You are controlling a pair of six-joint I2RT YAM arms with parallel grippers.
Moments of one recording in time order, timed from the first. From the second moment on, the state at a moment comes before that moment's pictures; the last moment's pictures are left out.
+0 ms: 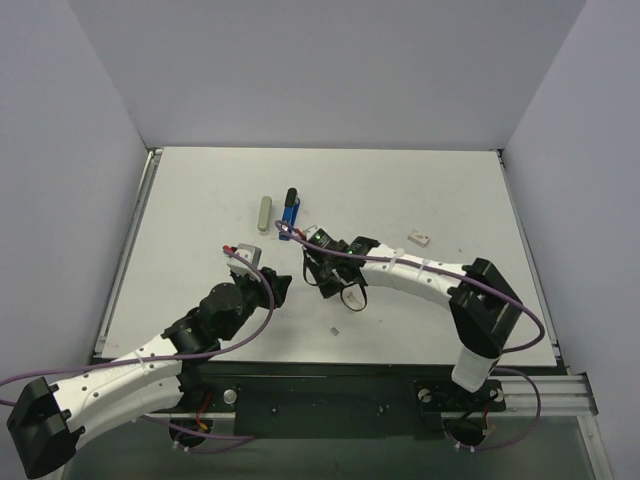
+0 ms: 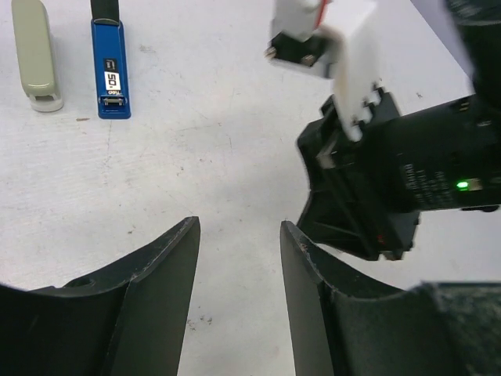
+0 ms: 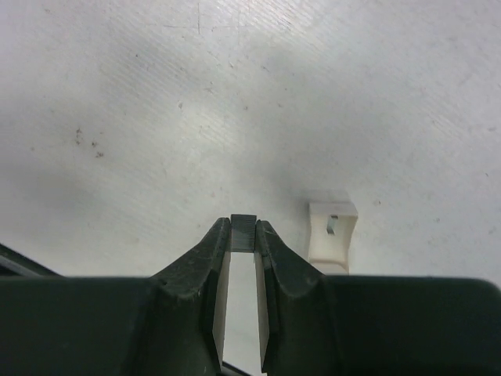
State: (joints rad) left arm -0.90 0.74 0.36 0.18 -0.39 -0.44; right arm 0.92 1.77 1.22 -0.58 0.12 0.31
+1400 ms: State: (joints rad) left arm -0.90 0.76 0.36 0.18 -0.39 -0.44; right arm 0.86 1.69 0.95 -0.54 0.15 0.52
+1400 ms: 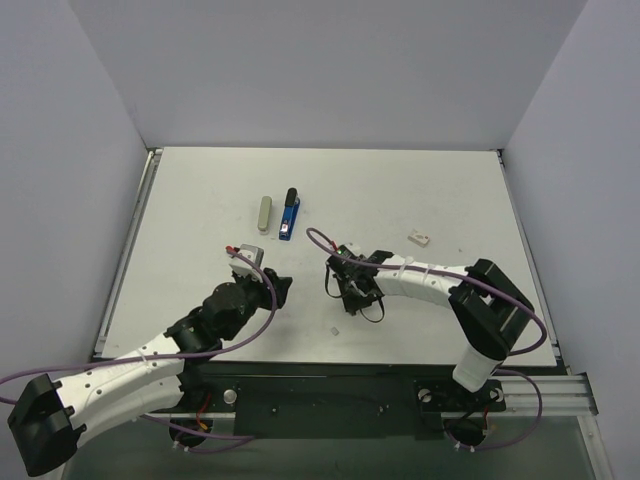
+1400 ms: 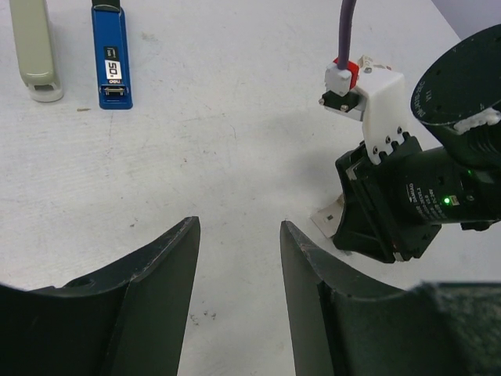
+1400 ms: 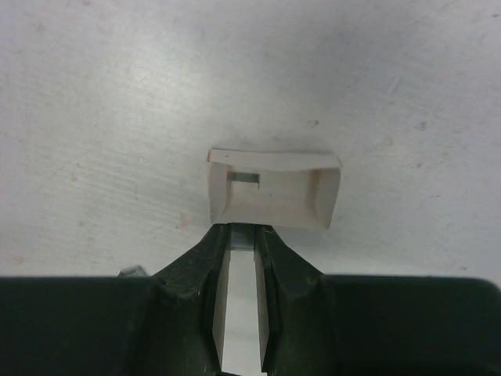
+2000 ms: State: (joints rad) left arm -0.90 0.78 0.36 0.18 -0.39 -0.44; right arm 0.78 1.66 0.93 -0.54 0.20 0.52
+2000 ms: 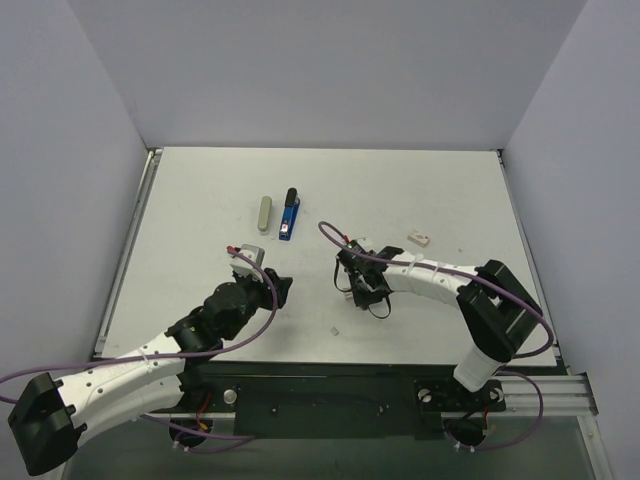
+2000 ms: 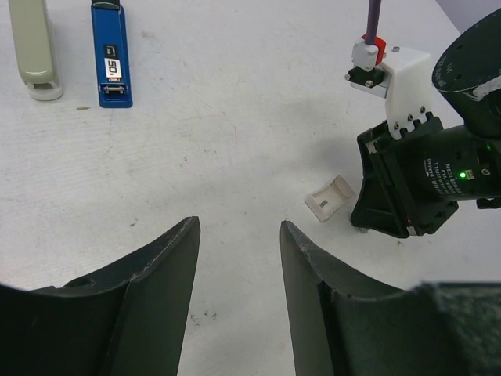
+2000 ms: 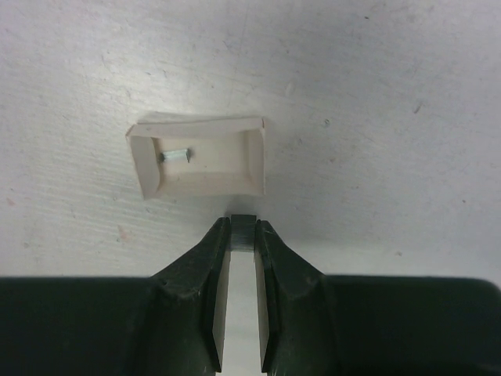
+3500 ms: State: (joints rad) left arm -0.90 0.78 0.36 0.18 -0.39 -0.44; right arm 0.76 1.72 1.08 -0.57 0.25 0.43
